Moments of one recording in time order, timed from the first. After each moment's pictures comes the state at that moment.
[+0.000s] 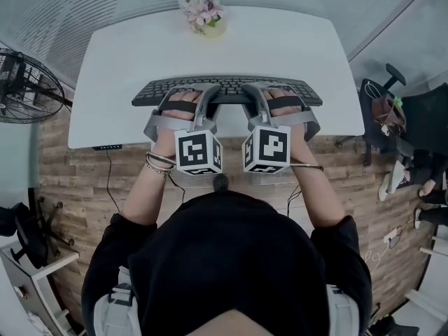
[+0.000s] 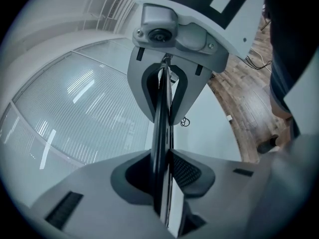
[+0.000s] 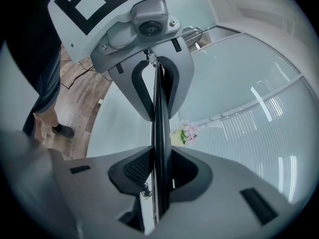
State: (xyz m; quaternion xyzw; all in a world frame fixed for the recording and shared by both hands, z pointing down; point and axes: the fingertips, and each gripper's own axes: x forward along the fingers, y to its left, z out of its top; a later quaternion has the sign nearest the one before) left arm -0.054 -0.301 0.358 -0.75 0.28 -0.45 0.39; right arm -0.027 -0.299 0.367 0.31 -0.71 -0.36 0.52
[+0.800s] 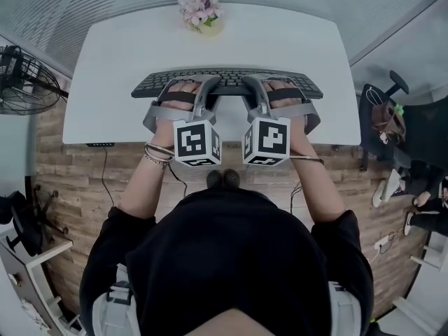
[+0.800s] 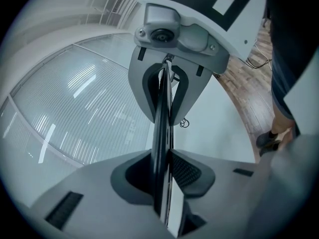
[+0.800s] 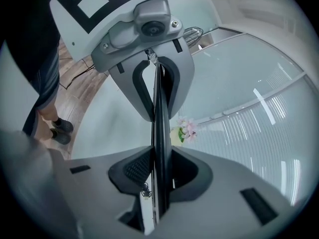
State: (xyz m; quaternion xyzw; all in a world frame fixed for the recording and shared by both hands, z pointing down) left arm -0.029 -0.339 0.356 -0.75 0.30 -0.46 0.37; right arm -0.003 -0.338 0.365 0.28 -0.72 -0.37 0.51
